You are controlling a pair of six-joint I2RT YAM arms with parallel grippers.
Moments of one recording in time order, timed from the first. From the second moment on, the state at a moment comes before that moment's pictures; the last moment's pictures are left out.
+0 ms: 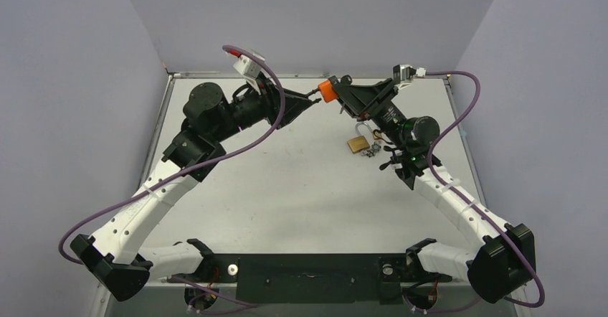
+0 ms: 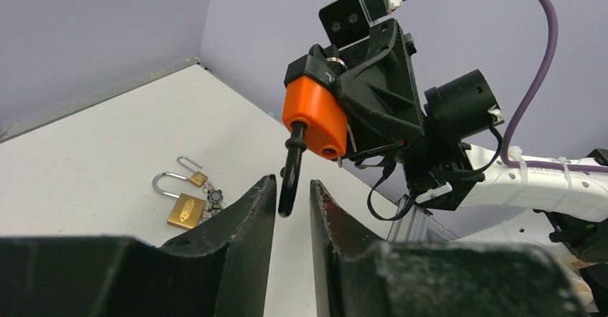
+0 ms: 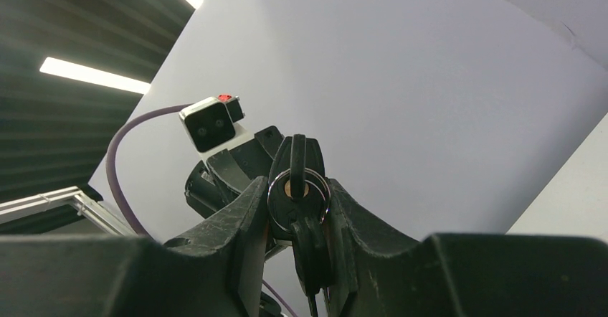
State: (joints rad) left arm -0.66 1.18 1.36 -0.06 0.37 -0.47; right arm 0.46 1.17 0.89 0.83 -0.40 1.40
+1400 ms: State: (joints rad) left arm -0.61 1.19 1.35 0.07 0.48 -0.81; right arm 0.61 1.05 0.97 0.62 -0.24 0.91
